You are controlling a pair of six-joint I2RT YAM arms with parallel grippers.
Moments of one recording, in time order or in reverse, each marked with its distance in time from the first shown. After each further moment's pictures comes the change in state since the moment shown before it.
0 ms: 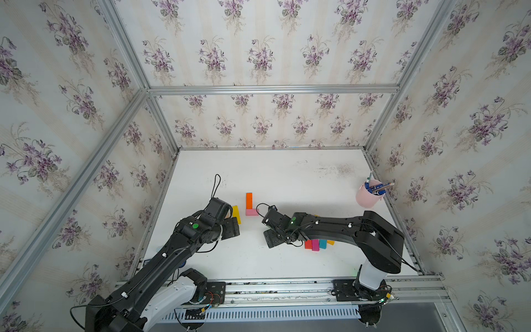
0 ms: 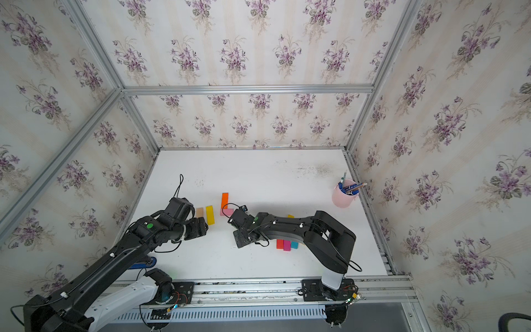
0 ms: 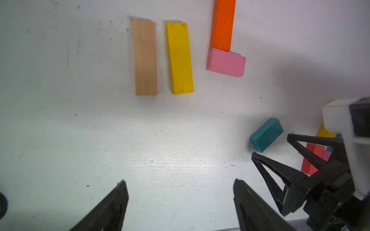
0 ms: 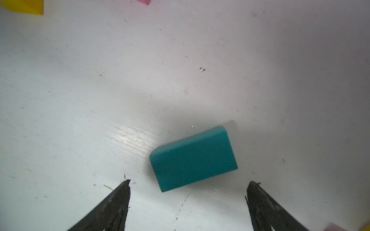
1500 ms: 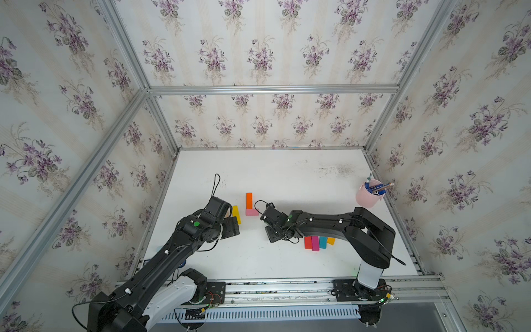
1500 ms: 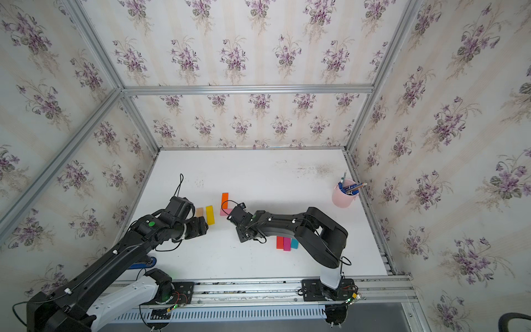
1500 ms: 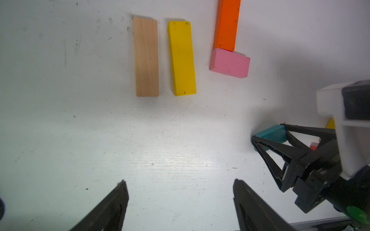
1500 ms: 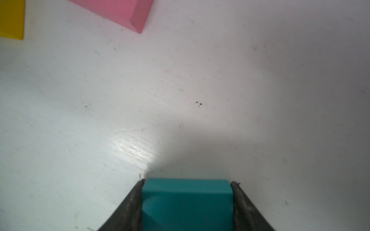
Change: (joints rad) left arm 0.026 0.024 -0.006 0.018 0.016 0.016; right arm -0.019 0.078 0.027 0.062 0.020 -0.004
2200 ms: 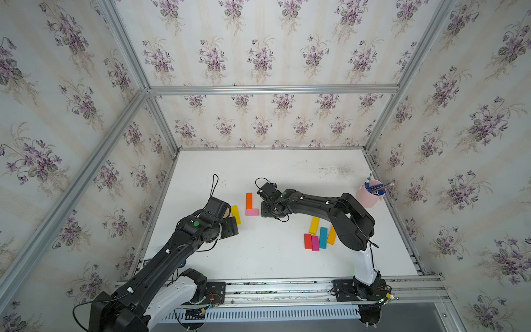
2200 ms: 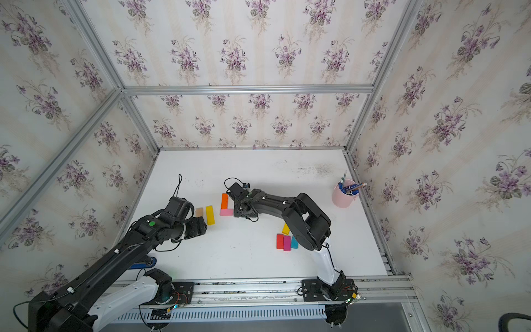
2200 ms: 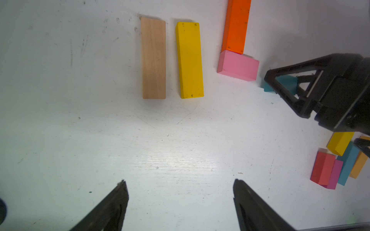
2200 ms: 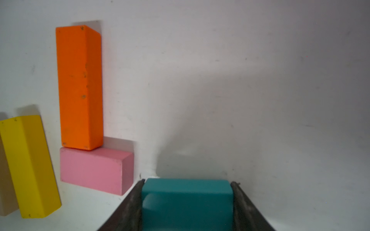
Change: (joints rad) left arm 0.031 0.006 -0.023 0.019 0.001 0.014; right arm -0.171 0.225 0.340 -0.053 -0.050 0.192
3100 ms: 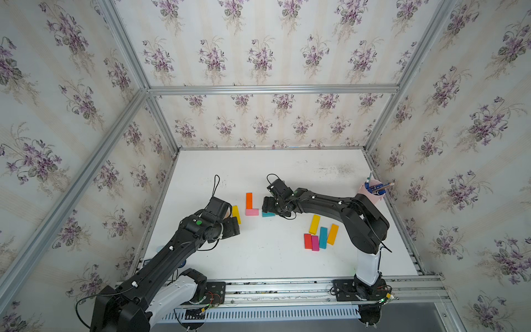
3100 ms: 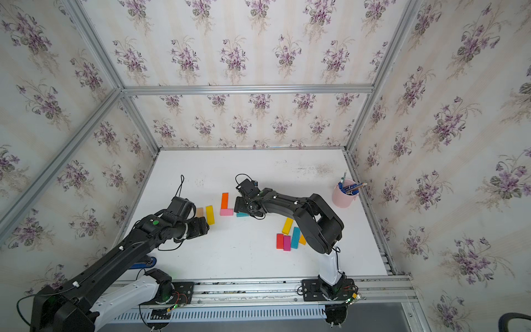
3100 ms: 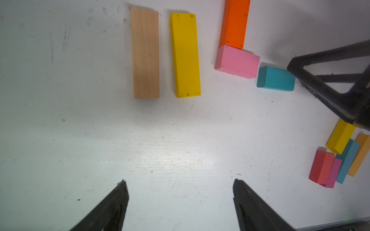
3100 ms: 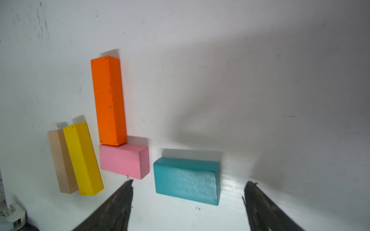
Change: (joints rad) left arm 0.006 0.031 -0.023 0.048 0.034 0.002; right arm -0.064 -0.119 -0.139 0.126 -0.140 0.085
